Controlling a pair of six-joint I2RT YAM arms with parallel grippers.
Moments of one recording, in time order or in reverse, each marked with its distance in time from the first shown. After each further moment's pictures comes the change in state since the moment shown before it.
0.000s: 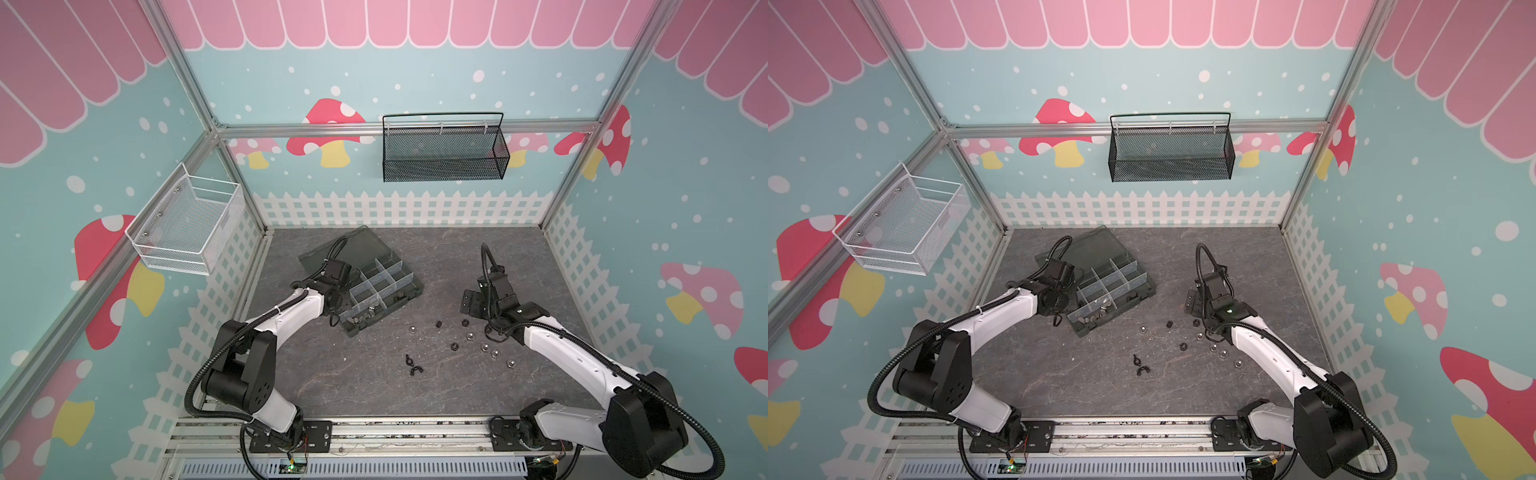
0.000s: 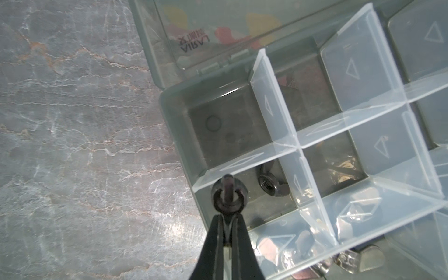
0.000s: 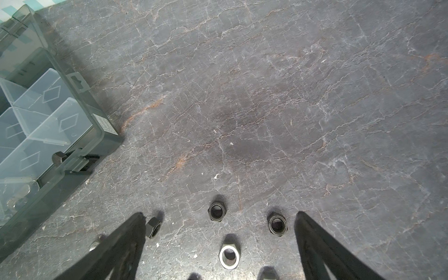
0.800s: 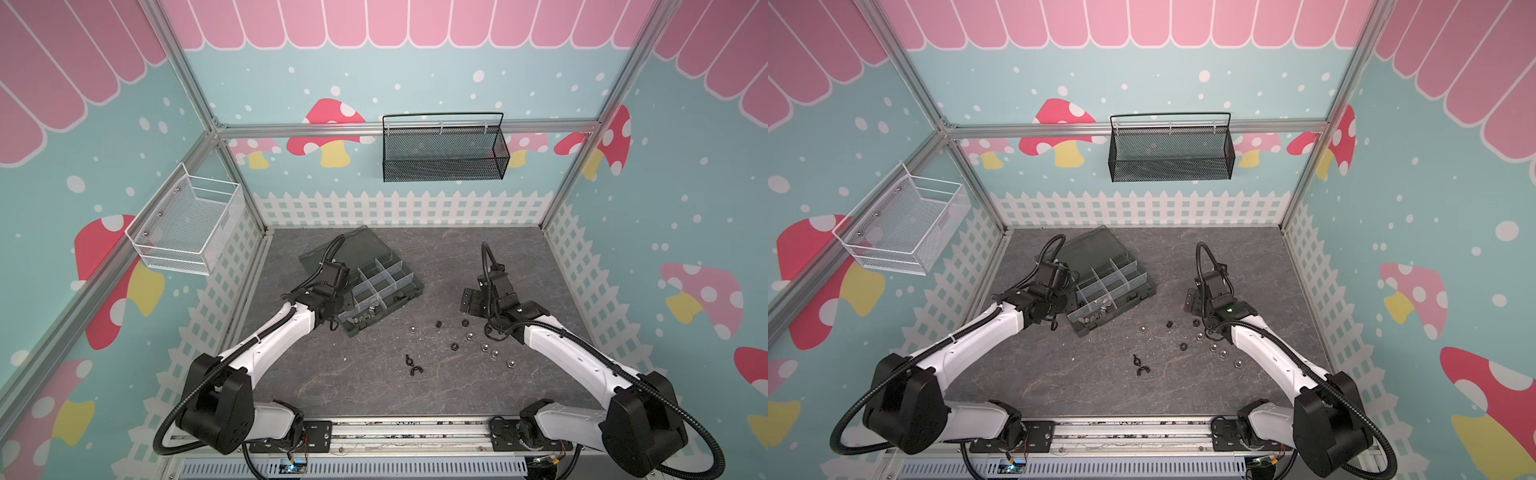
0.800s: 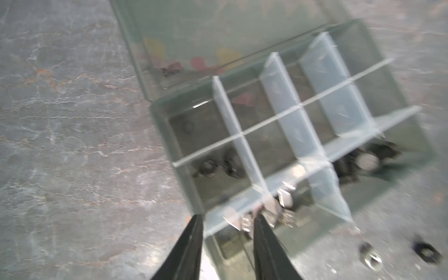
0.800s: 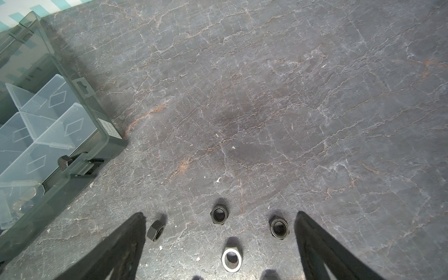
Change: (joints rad) left arm -0.129 -0.255 -0.080 0.027 0.018 -0.036; right arm 0.000 0.003 0.011 0.004 0.002 0.000
